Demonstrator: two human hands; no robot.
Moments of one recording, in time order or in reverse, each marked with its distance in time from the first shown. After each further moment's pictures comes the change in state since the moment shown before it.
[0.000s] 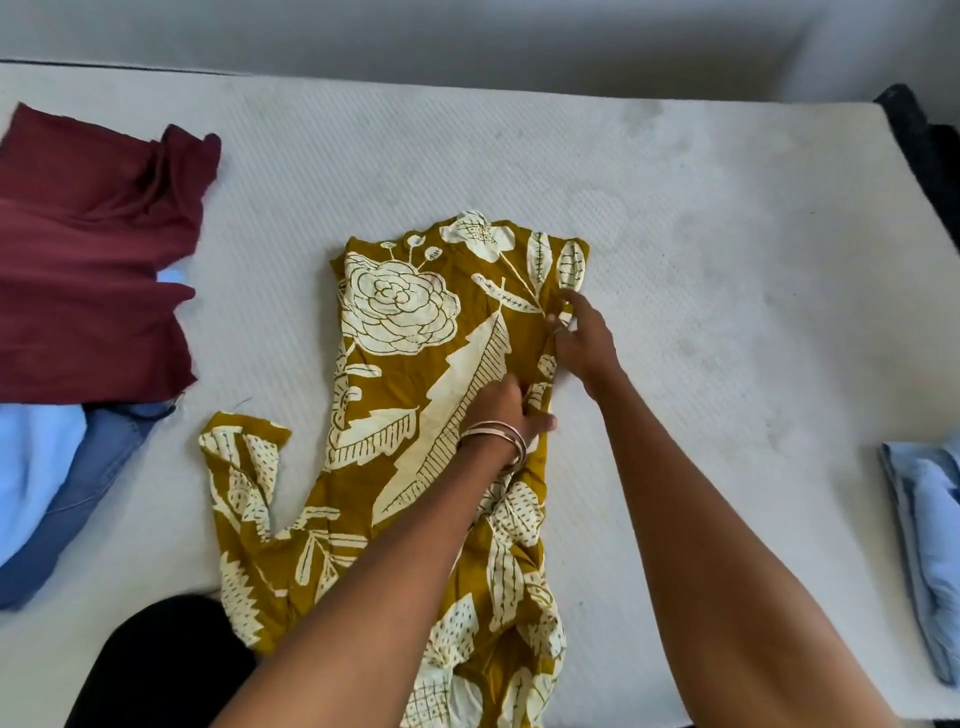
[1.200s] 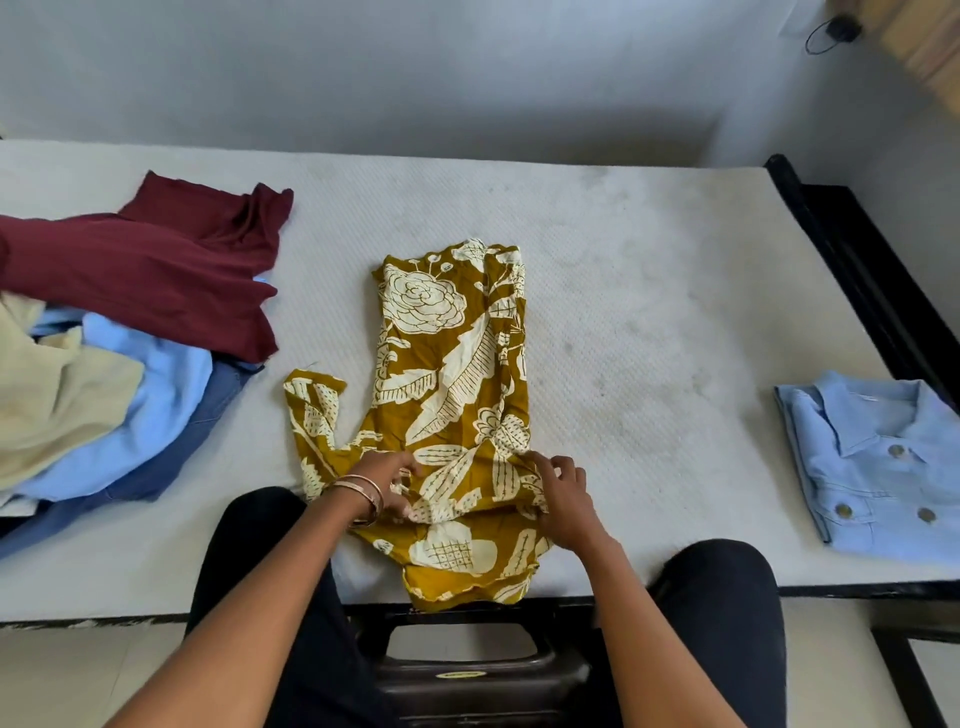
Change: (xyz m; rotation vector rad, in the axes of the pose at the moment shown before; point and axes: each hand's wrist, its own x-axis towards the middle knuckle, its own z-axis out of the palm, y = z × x) left_hand -0.183 -0.152 -0.062 0.330 -0.259 0.038; right_hand -0.274 0.095 0.028 -0.548 -0.259 -0.122
